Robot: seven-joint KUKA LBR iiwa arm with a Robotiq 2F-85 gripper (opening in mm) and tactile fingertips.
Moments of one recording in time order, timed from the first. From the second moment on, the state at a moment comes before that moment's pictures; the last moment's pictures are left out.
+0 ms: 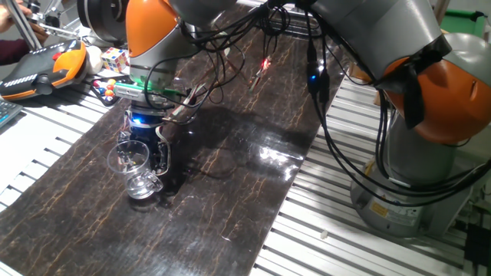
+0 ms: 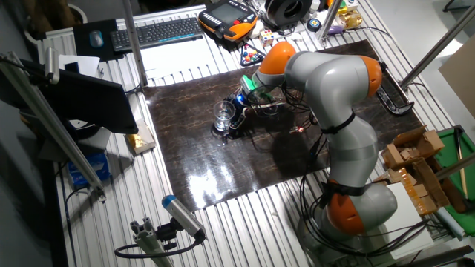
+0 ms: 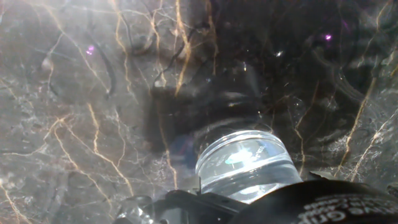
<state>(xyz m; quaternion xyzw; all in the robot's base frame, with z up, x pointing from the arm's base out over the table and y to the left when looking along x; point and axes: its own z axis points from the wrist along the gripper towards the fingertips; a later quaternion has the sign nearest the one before) 0.570 0.235 0.041 -0.68 -0.65 -0.19 0.28</state>
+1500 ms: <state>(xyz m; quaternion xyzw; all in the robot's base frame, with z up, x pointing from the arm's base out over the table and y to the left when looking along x) 0.569 0.236 0.049 -0.66 -0.65 -0.21 0.31</state>
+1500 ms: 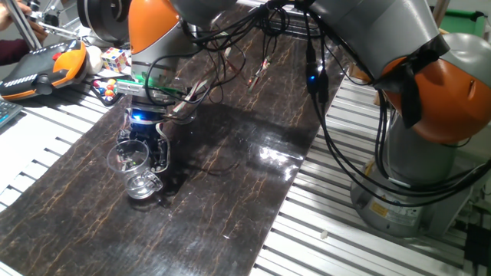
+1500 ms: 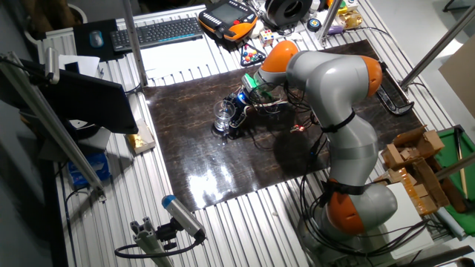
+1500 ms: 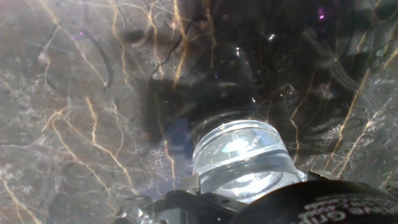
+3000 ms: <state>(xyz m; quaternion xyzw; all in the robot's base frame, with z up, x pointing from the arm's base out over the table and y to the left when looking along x) 0.569 0.236 0.051 -0.66 -0.66 -0.20 0.30</state>
